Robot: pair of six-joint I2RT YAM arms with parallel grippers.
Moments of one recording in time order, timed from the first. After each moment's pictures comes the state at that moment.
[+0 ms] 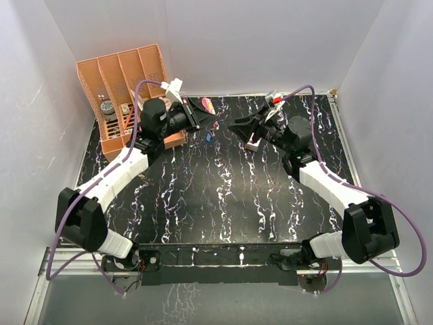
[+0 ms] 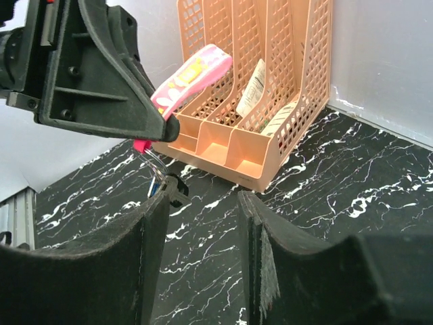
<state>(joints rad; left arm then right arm) -0.46 1.44 1.16 0.22 0.48 -0.85 0.35 1.34 0.88 0.63 -0.59 0.36</state>
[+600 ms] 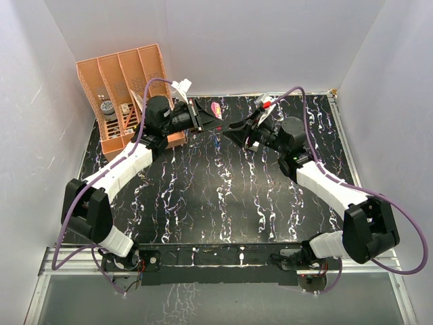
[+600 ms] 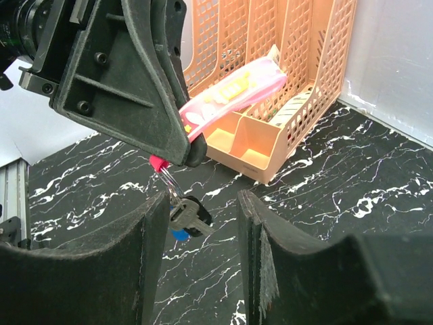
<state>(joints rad) -0.44 1.53 1.20 0.27 0.70 -0.88 0.41 1.34 0.88 0.56 -0.60 0.24</state>
